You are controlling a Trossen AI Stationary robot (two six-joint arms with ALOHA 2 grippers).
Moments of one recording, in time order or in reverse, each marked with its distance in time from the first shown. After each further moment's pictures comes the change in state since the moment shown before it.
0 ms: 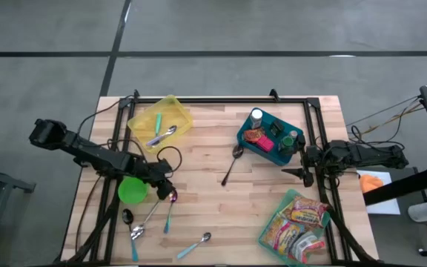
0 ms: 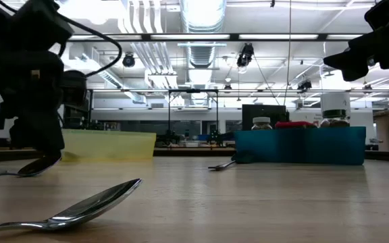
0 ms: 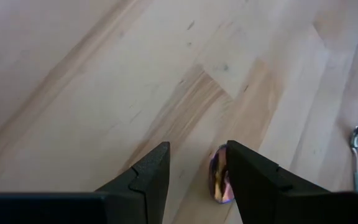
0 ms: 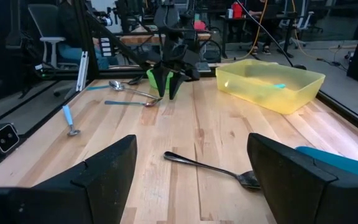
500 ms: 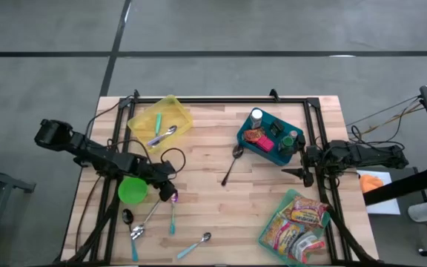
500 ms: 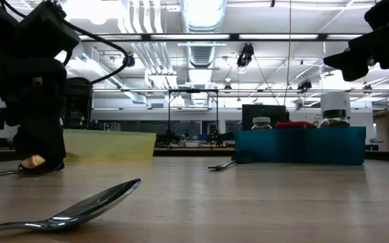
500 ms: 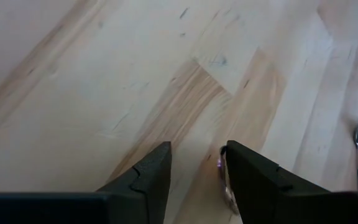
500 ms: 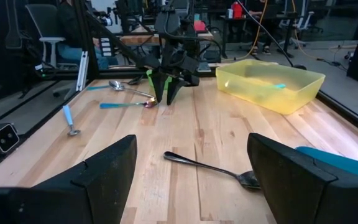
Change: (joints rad) left arm 0.015 0.110 0.000 0.102 0.057 0.026; right arm 0.000 0.000 0.000 0.000 0.000 0.000
